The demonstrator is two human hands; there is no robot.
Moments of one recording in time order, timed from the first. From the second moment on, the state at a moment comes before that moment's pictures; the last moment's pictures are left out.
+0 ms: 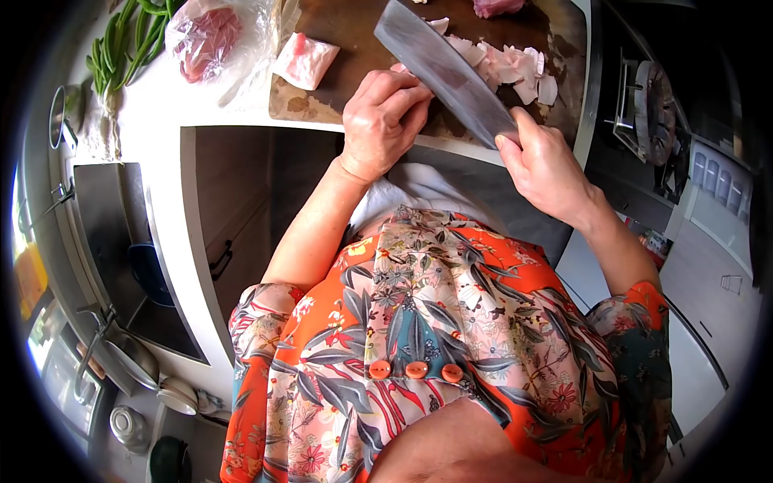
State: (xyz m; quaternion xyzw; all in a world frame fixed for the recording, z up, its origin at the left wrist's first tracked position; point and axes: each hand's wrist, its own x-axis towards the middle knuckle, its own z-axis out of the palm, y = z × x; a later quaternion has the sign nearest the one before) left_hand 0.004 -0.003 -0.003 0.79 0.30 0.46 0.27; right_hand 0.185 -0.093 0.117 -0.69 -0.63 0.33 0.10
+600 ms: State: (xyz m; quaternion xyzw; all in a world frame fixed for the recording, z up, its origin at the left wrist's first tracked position) left_hand 0.003 -0.002 -0.001 0.79 0.31 0.44 0.30; right_hand 0.182 -0.096 0.123 -0.70 -0.62 0.36 0.07
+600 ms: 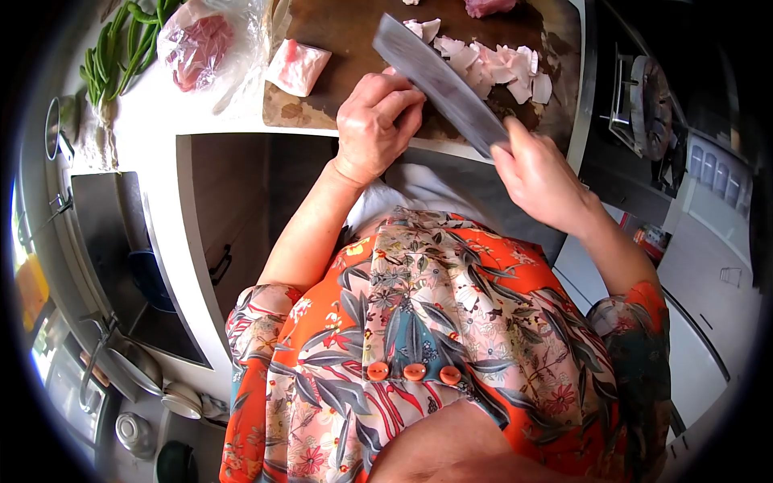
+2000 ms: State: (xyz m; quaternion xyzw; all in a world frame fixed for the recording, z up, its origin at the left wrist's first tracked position) left_hand -0.001 -0.006 0.002 0.81 0.30 0.44 0.25; right_hand 0.191 -0.084 0.091 -0.71 -0.61 0.34 0.13
